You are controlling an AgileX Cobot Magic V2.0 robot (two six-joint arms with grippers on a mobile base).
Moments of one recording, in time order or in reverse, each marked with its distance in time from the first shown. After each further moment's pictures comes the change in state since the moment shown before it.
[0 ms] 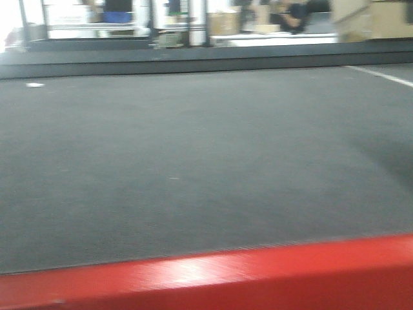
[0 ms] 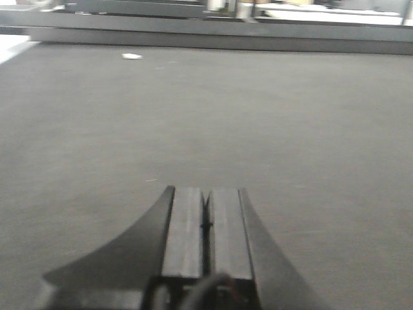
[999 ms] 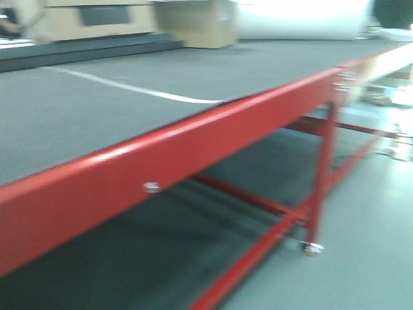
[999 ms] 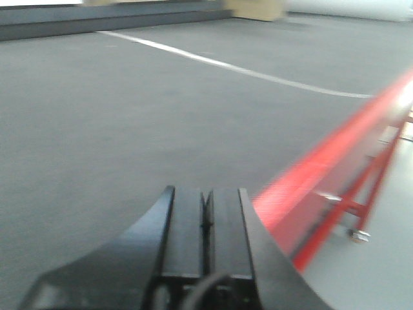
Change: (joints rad) left arm 0.000 0.000 0.000 0.000 0.000 0.000; right arm 0.000 0.000 0.000 0.000 0.002 0.000
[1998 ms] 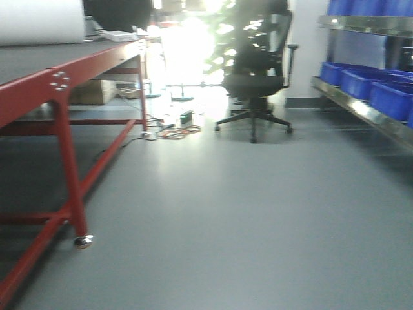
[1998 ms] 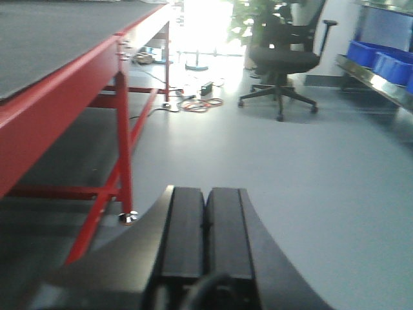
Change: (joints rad) left arm 0.000 0.000 0.000 0.000 0.000 0.000; right arm -0.002 0.000 0.000 0.000 0.000 0.000
